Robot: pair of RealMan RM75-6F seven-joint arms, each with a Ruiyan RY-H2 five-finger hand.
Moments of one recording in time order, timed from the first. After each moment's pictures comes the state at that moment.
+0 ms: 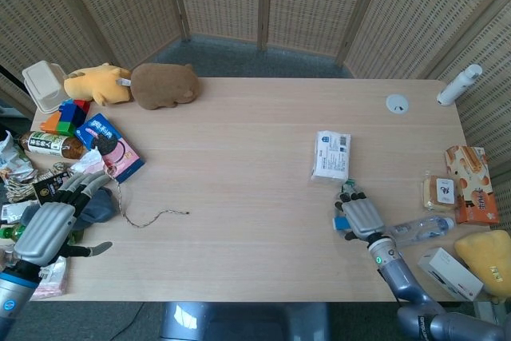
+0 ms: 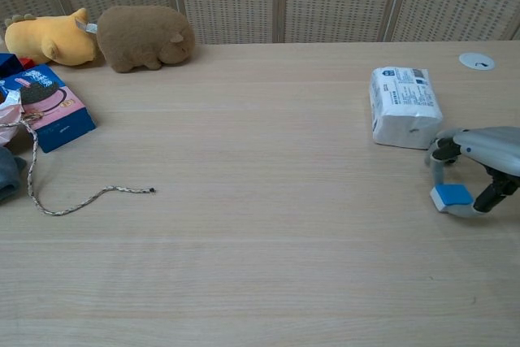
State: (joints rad) left arm -0.24 -0.85 -0.01 -2.09 1.54 1.28 -0.07; right arm 0.50 -1.54 0.05 -1.31 -1.24 0.94 -0.24
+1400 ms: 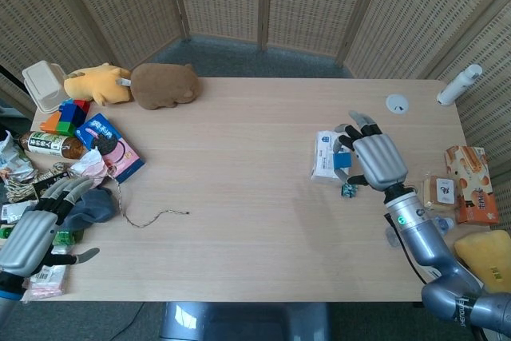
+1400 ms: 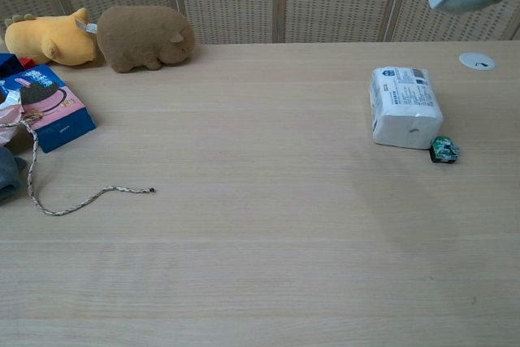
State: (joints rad) left arm -0.18 -0.82 0.03 -2.07 1.59 1.35 -0.13; right arm 0.62 -1.14 0.30 -1.76 -1.22 1.05 -0.18
